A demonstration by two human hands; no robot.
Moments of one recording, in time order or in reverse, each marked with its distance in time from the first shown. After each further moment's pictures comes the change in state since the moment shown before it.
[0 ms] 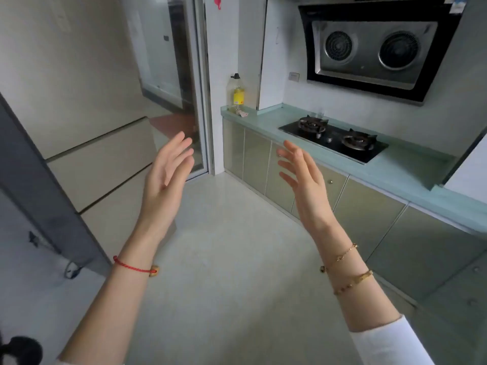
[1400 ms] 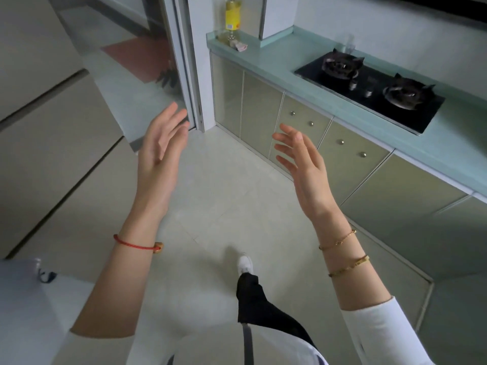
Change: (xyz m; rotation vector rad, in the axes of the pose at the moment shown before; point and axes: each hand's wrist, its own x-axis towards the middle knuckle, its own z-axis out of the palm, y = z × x) left_hand 0.321 -0.288 -0.031 -0.050 0.002 -0.235; right_hand 0.321 0.227 0.105 -0.017 0.043 0.234
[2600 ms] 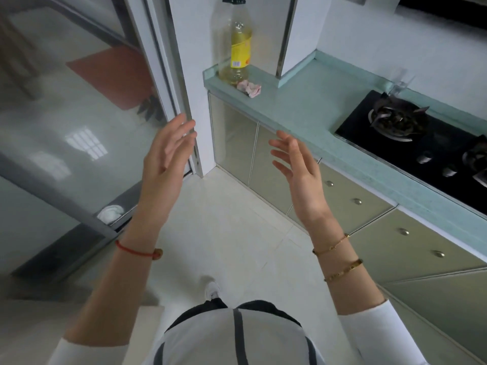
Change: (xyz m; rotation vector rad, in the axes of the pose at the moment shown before) left_hand 0.593 -0.196 0.001 0.061 -0.123 -0.081; right_hand 0.591 0.093 0.152 0.012 0.094 0.029
